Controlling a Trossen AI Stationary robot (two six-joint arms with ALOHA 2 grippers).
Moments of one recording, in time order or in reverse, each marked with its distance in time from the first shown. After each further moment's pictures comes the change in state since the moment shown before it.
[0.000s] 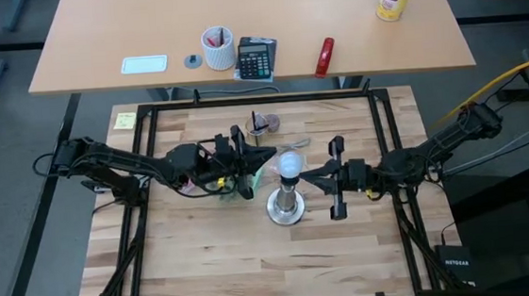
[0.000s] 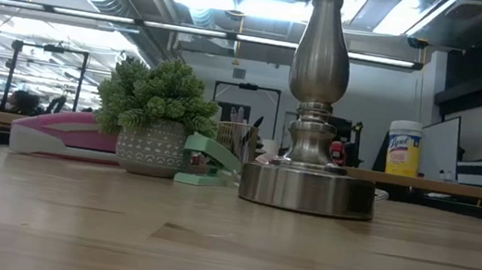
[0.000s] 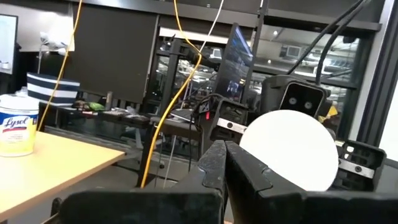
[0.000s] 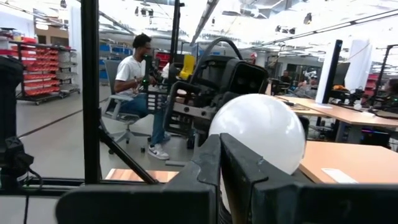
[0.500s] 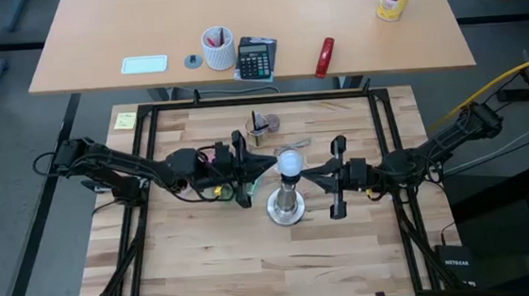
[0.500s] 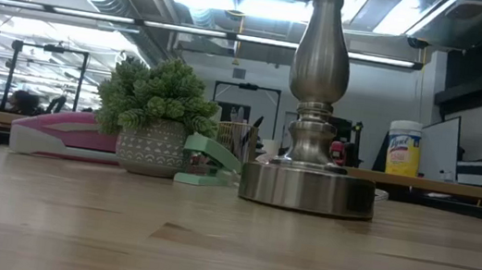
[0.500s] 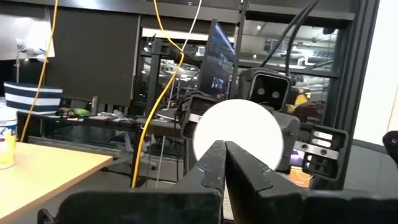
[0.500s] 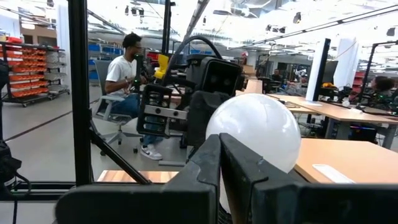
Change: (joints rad) left arm -0.049 0.000 0.000 -0.002 0.032 0.061; right arm 0.003 0.000 0.000 0.000 0.050 0.002
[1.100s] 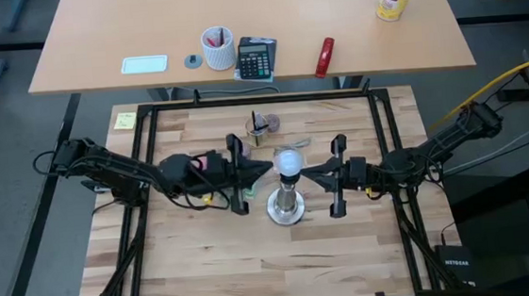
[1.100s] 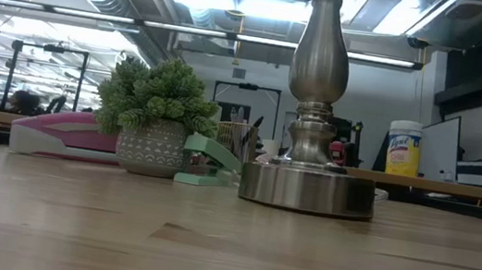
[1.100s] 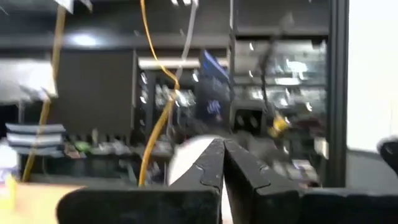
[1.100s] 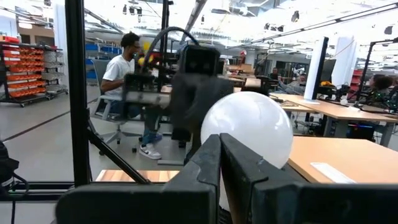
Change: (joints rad) left arm -0.044 0.000 0.000 0.126 -0.037 0.146; right arm 0.017 -0.006 0.000 -0.006 0.005 0.001
